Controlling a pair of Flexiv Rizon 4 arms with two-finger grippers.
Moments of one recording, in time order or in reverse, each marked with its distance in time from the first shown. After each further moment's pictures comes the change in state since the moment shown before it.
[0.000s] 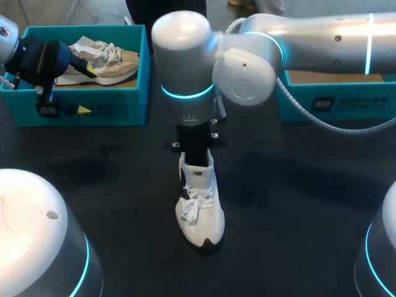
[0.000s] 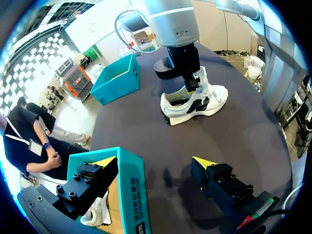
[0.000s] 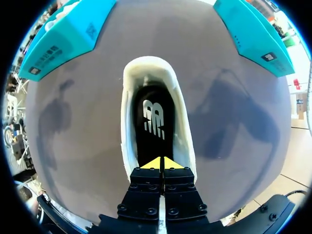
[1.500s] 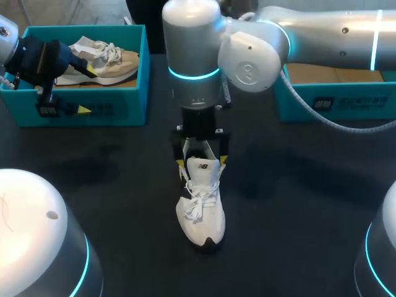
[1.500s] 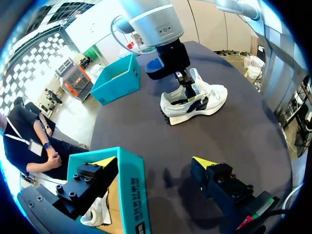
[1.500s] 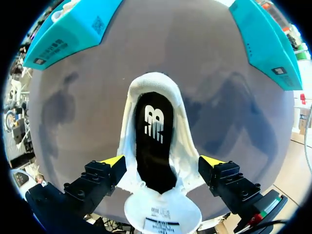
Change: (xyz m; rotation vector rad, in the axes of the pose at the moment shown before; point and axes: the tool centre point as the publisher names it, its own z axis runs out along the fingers) left arm 0.000 0.000 0.000 0.000 0.000 0.000; right arm -0.008 0.011 -0.015 0.063 0.017 -0.105
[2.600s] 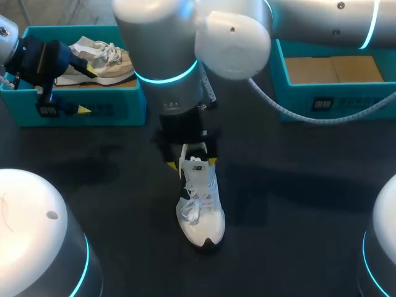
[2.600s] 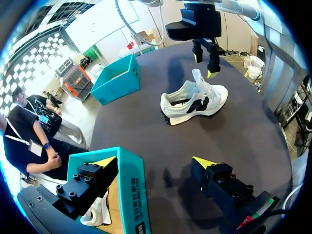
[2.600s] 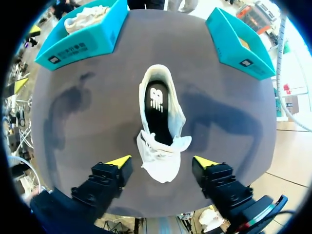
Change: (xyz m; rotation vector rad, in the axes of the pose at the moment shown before) left arm 0.000 0.000 0.000 0.000 0.000 0.000; right arm 0.020 -0.072 -0.069 -0.102 -0.080 0.071
